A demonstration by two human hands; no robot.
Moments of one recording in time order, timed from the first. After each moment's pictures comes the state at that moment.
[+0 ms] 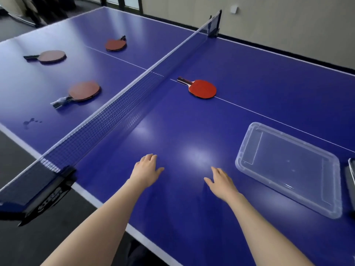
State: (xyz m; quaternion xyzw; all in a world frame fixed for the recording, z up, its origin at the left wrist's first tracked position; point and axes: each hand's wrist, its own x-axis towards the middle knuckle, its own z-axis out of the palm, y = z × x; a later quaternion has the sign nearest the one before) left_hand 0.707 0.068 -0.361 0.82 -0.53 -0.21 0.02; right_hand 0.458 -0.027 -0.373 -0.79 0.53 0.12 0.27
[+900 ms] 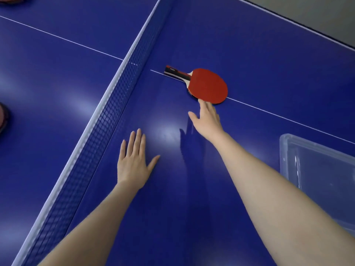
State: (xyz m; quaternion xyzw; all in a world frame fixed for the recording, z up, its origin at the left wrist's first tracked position) left_hand 0.922 -0.185 -0.492 0.76 -0.64 -0.11 0.01; right_hand 0.741 -0.344 -0.405 -0.74 0.64 -0.04 0.20
